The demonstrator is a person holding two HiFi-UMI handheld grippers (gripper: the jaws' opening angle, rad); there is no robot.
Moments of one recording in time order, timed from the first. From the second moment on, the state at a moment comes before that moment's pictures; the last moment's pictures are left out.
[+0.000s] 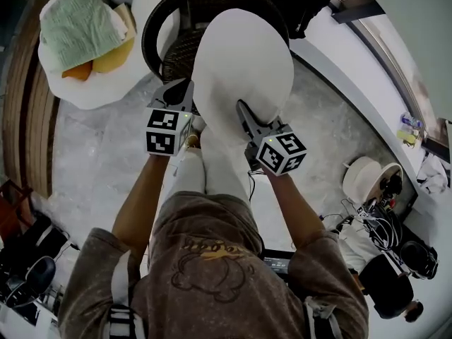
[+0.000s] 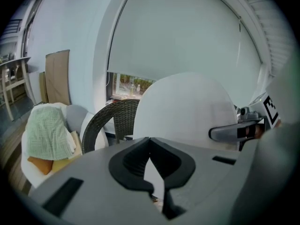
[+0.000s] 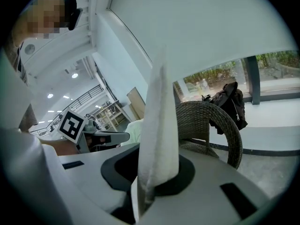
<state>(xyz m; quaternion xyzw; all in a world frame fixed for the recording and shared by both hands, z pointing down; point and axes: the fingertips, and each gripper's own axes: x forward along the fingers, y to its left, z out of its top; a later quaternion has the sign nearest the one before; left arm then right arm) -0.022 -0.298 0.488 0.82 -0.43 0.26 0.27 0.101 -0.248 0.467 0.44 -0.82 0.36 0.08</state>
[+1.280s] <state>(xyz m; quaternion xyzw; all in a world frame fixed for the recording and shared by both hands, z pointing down) -0.051 -0.323 0.653 0.79 -0.44 0.30 0.31 0.065 -0.297 0.612 0.36 -0.82 0.44 0.07</state>
